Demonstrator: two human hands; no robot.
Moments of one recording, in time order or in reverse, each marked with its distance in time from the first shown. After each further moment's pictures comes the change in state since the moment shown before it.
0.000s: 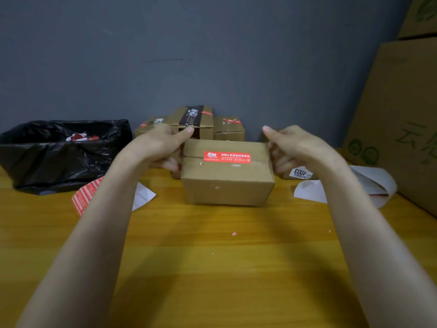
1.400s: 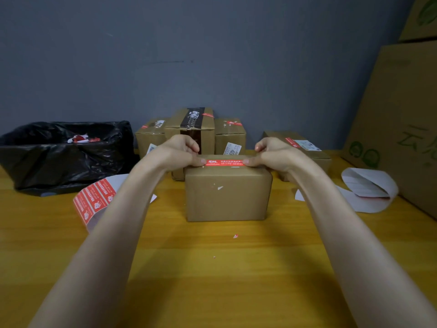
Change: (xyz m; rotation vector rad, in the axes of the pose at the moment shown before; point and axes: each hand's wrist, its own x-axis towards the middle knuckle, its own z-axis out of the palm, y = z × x) left_hand 0.018 -0.012 0.018 0.056 -0.106 0.075; right_hand 0.011 0.003 0.028 -0.016 -0.119 -0.076
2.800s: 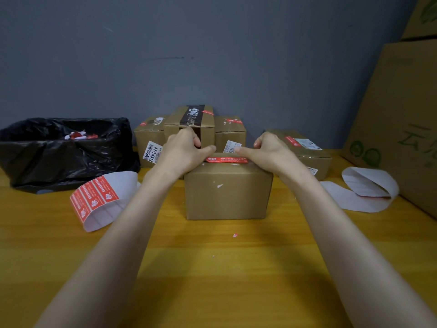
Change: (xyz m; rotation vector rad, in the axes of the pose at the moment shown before) left_hand 0.000 0.007 0.021 0.255 0.357 0.091; right_hand -0.009 -0.009 0.012 -0.146 0.187 -0.043
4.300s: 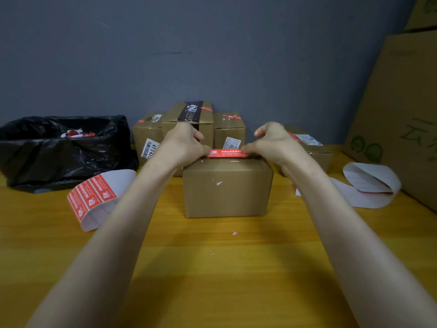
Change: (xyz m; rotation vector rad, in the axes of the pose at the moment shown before) left_hand 0.003 0.005 -0.006 -0.166 -0.159 -0.095; right_hand 0.006 0.000 -0.005 0.174 0.028 0.000
